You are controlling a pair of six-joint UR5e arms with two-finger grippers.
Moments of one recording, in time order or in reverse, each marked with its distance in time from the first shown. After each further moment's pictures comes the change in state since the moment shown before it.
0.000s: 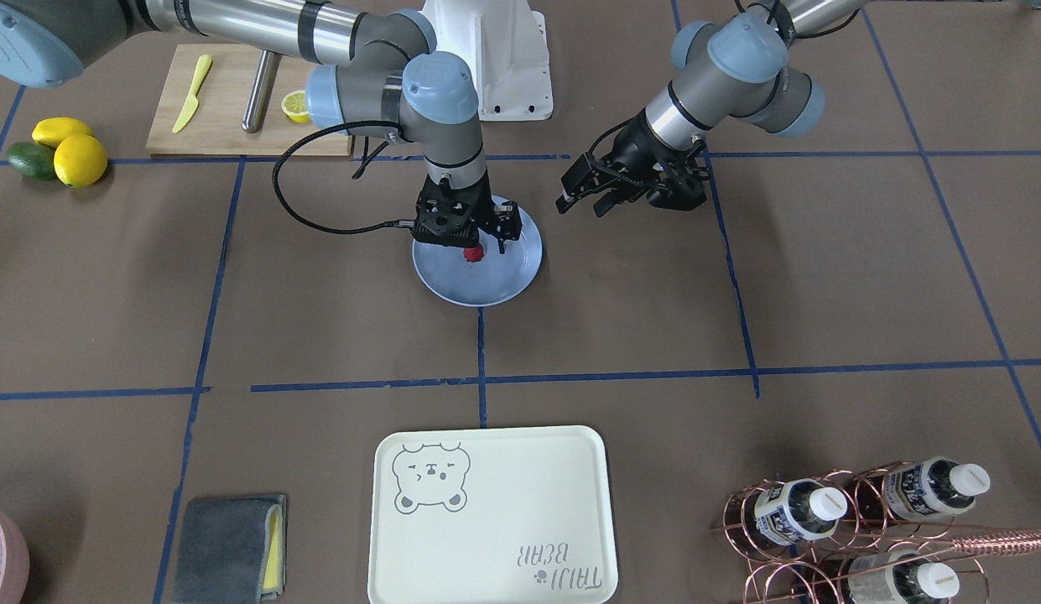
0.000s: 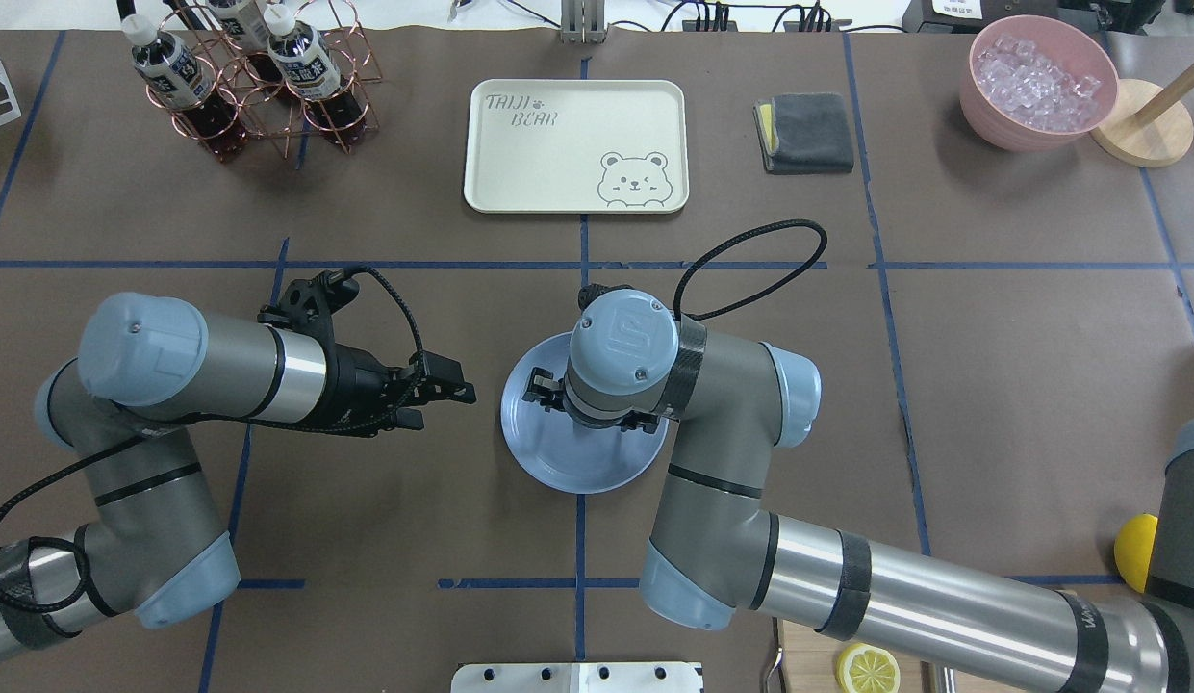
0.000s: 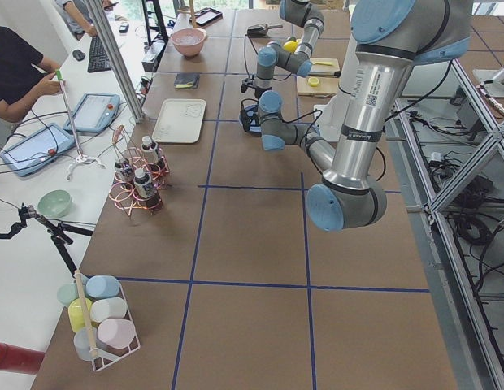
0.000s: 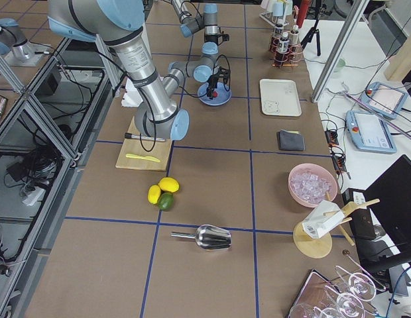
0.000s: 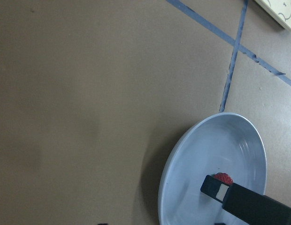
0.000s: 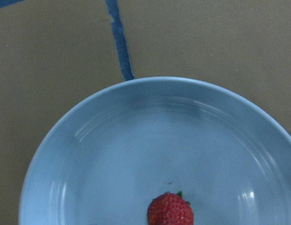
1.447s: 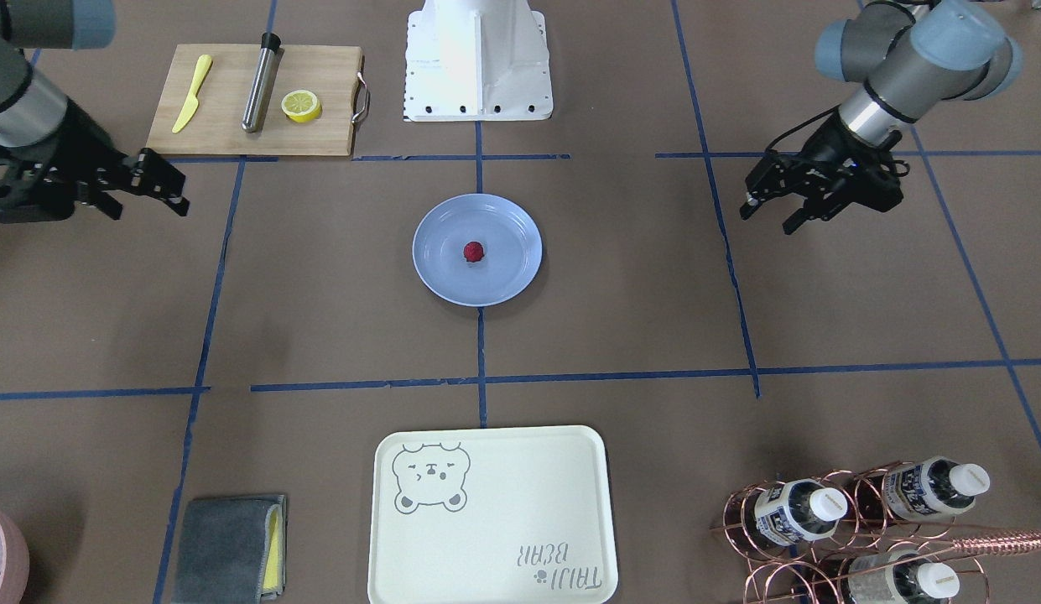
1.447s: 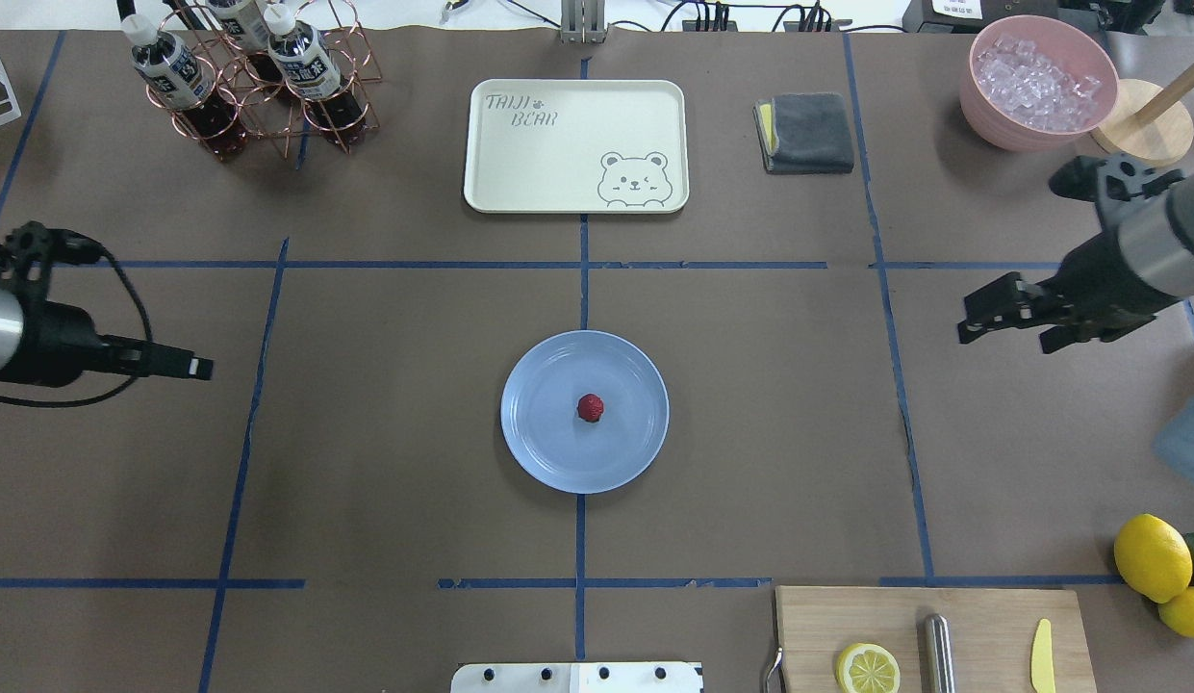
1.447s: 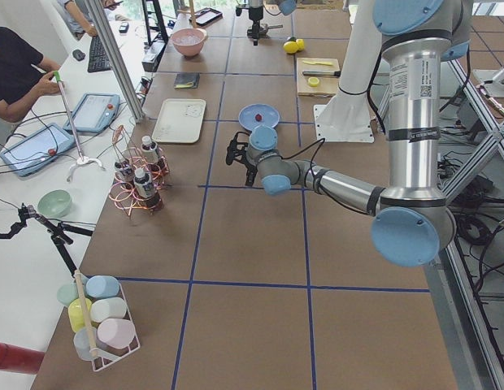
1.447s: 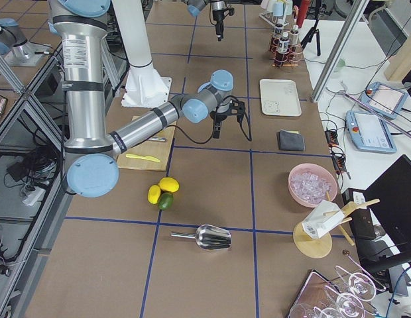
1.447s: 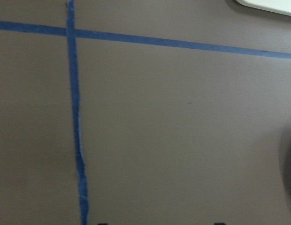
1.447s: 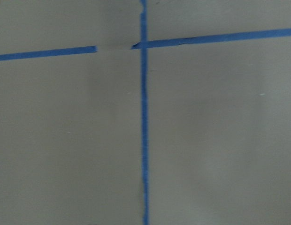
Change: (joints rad) left arm -0.358 0.420 -0.080 -0.020 -0.193 0.809; right arm 0.619 -0.774 0.509 -0.013 0.519 -0.750
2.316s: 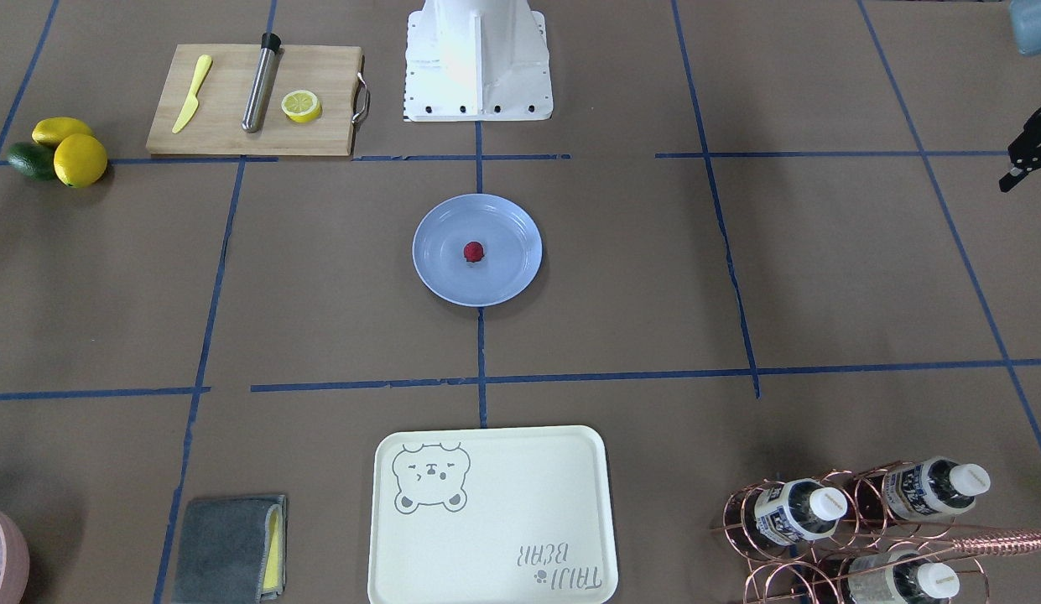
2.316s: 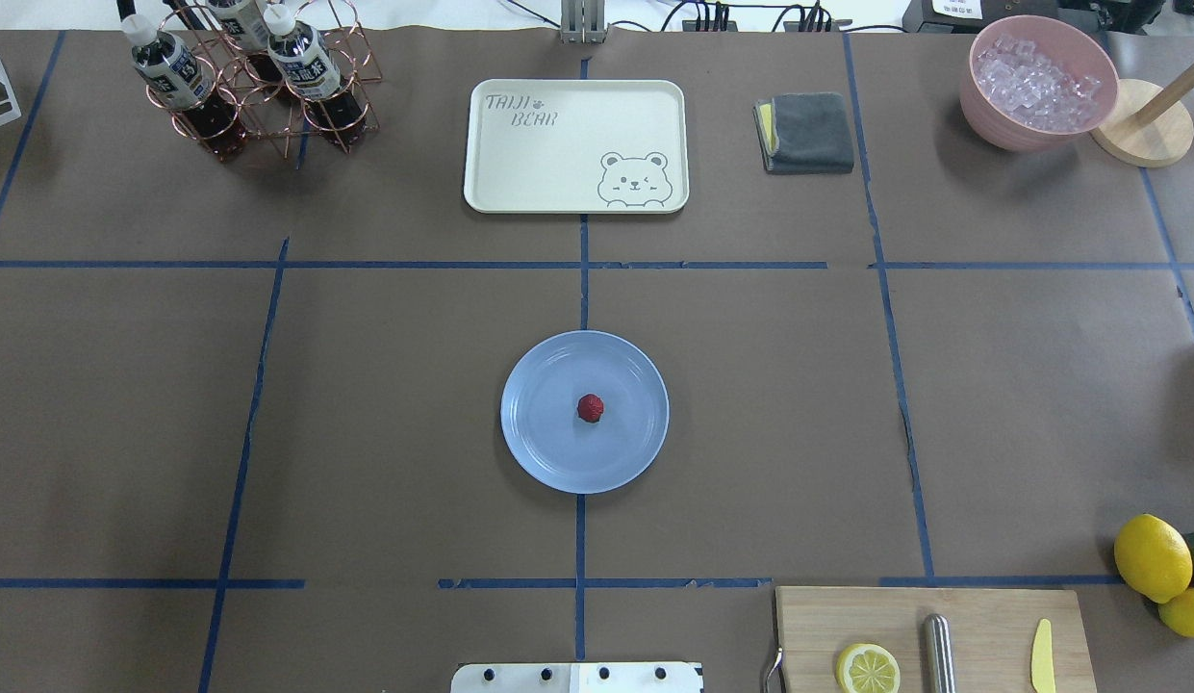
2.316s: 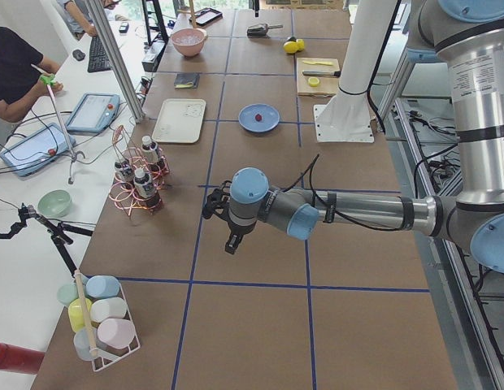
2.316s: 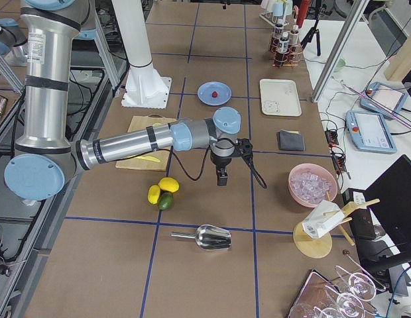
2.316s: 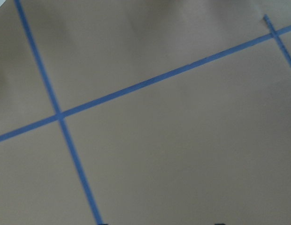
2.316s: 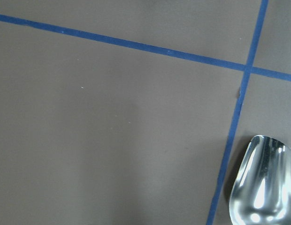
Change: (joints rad) left arm -0.562 0.106 0.032 0.546 -0.255 0.885; right arm 0.368 -0.088 -0.136 -0.239 0.031 -0.794
